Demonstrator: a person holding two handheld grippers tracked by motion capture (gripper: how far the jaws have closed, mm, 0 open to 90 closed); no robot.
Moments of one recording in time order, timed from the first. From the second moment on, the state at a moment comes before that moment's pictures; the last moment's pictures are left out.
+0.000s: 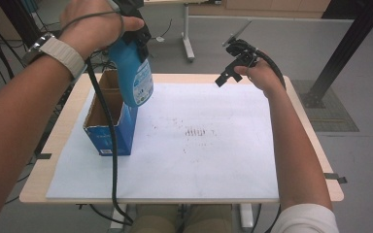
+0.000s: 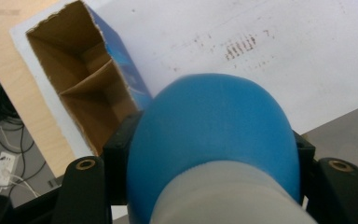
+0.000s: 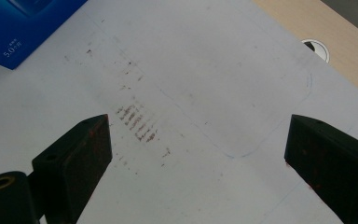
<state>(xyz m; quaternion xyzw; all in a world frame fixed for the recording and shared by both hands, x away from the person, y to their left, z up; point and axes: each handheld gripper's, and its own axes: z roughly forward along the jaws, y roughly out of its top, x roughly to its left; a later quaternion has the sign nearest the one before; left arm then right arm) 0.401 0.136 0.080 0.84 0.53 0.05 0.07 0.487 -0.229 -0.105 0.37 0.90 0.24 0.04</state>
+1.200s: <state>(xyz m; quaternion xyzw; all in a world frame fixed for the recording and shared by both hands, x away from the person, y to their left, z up) 0.412 0.204 0.081 0.77 0.63 0.05 0.07 0.487 -0.231 -0.106 0.37 0.90 0.24 0.03</state>
